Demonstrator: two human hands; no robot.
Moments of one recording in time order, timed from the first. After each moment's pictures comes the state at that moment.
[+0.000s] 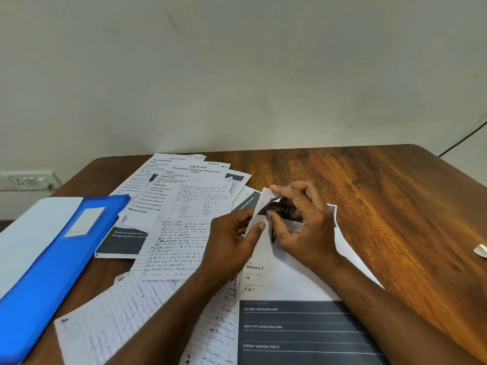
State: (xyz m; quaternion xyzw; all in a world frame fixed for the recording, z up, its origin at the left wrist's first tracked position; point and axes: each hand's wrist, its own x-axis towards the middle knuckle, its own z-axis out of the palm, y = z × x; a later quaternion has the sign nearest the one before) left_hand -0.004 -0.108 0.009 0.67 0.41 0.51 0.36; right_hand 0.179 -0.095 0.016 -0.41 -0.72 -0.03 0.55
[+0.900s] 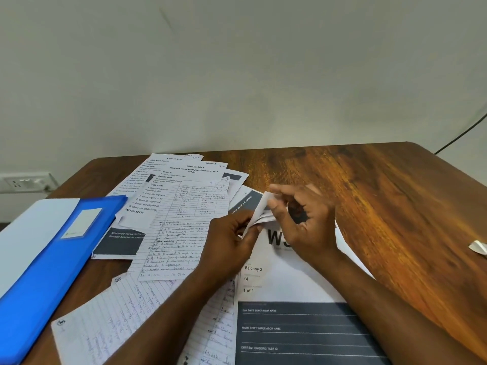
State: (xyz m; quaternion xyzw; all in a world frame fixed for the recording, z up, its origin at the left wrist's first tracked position) left_hand -0.004 -0.105 0.004 0.71 0.42 0.49 0.30; right_hand 0.180 -0.094 0.023 -0.39 -0.70 0.01 0.60
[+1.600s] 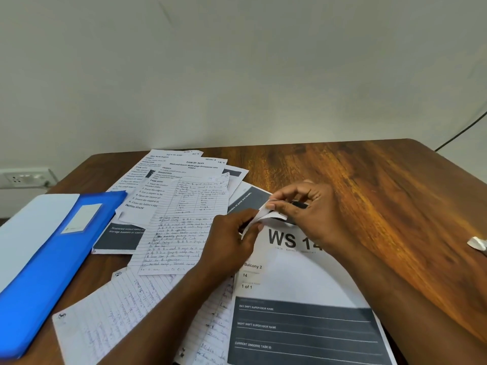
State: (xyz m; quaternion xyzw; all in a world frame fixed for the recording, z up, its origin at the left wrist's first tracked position) left_hand -0.005 -0.104 0.003 0.75 0.42 0.46 0.24; right_hand 0.195 -0.093 0.042 -0.45 -0.68 0.22 0.53
